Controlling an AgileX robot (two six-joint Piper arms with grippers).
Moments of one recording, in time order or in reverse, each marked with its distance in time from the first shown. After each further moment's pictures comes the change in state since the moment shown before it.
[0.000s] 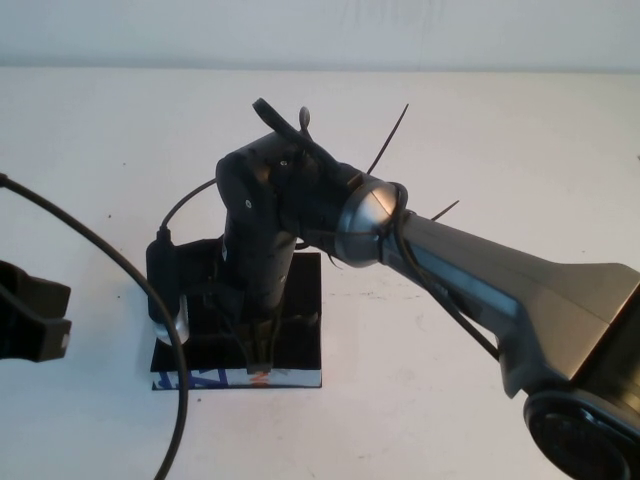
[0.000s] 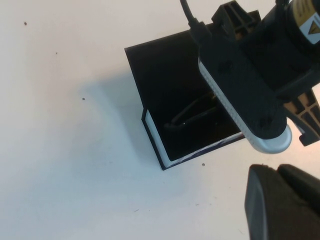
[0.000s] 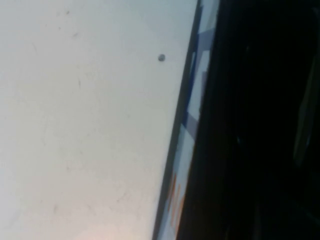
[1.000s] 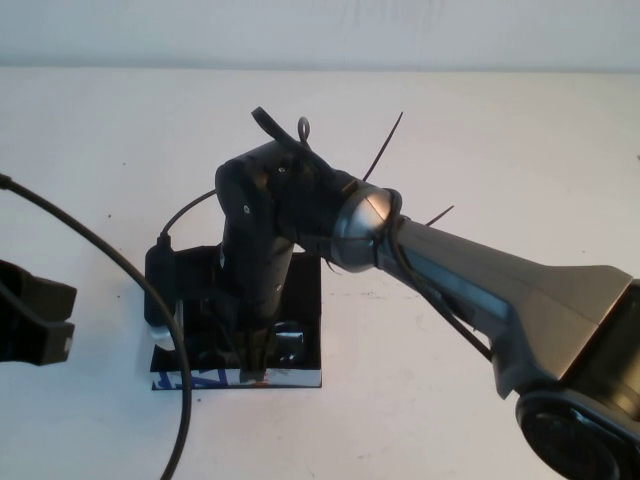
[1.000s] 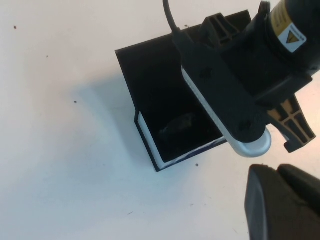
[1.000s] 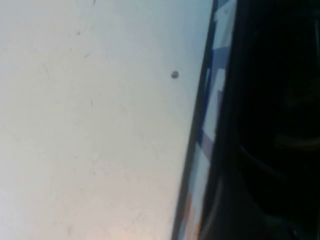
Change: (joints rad) right arm 0.000 0.019 0.000 0.041 0.000 0.029; left arm 0.000 0.000 0.000 -0.025 0.001 0.030
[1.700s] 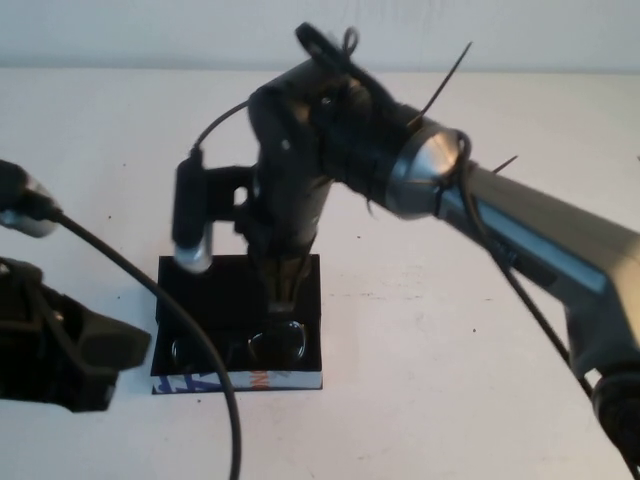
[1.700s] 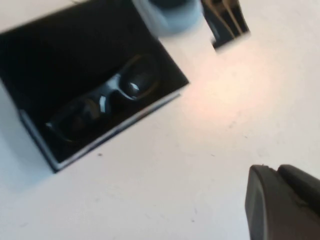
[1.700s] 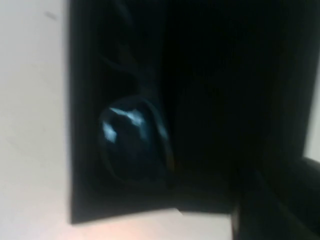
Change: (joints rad) right arm -0.037 -0.139 0.000 -0.173 0.003 0.113; left arm 0.000 0.040 0.011 -0.273 0.098 0.228
